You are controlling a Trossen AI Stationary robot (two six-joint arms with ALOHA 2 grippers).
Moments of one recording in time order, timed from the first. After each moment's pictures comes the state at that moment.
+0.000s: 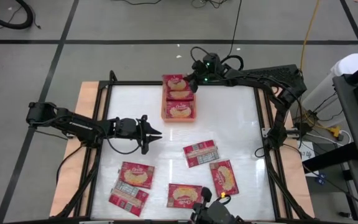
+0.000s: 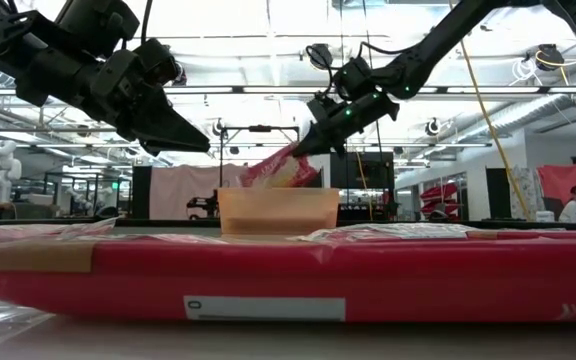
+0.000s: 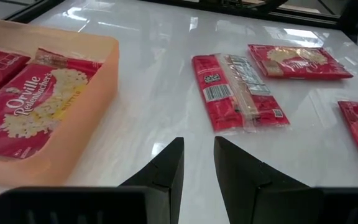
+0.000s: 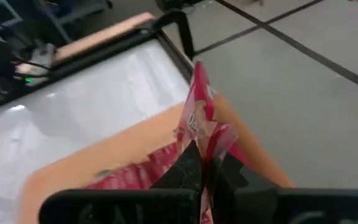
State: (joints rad) left arm 0.00 1.22 0.35 0.47 -0.04 -0.14; right arm -0.72 1.86 1.26 0.09 -0.42 0.04
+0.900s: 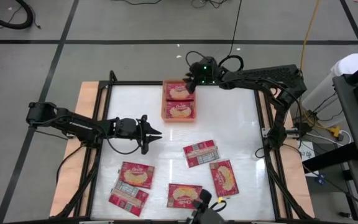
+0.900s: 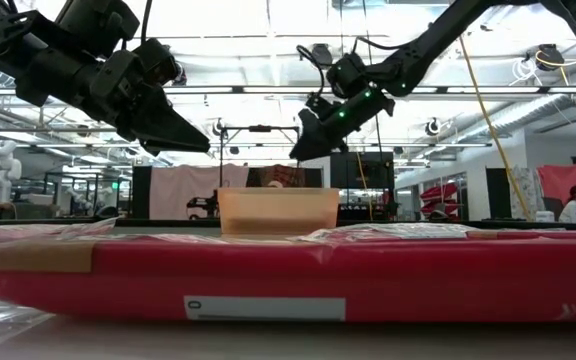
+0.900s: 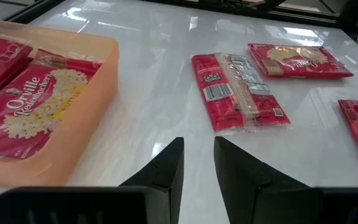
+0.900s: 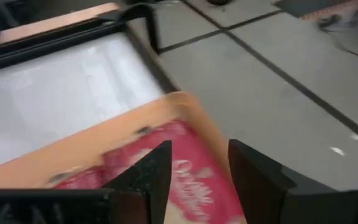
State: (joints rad) left arm 0.00 1.22 0.35 0.47 -0.04 -0.13; right arm -0.66 1.86 1.26 0.09 -0.18 -0.03
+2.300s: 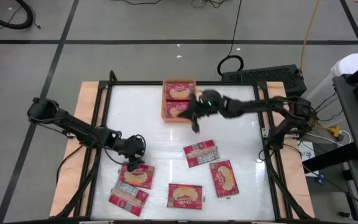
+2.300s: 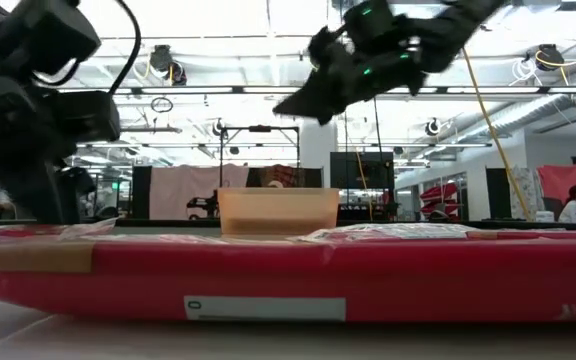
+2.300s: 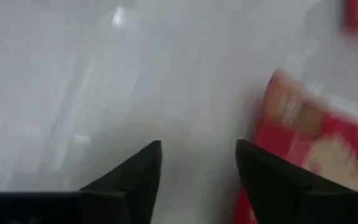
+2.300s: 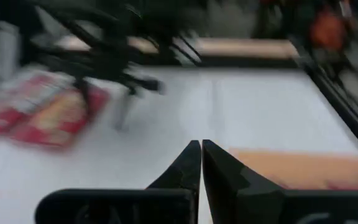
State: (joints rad) left arm -0.28 1.22 0.35 -0.05 0.04 -0.56; right arm -0.30 1.63 0.92 0.35 -0.34 -0.12
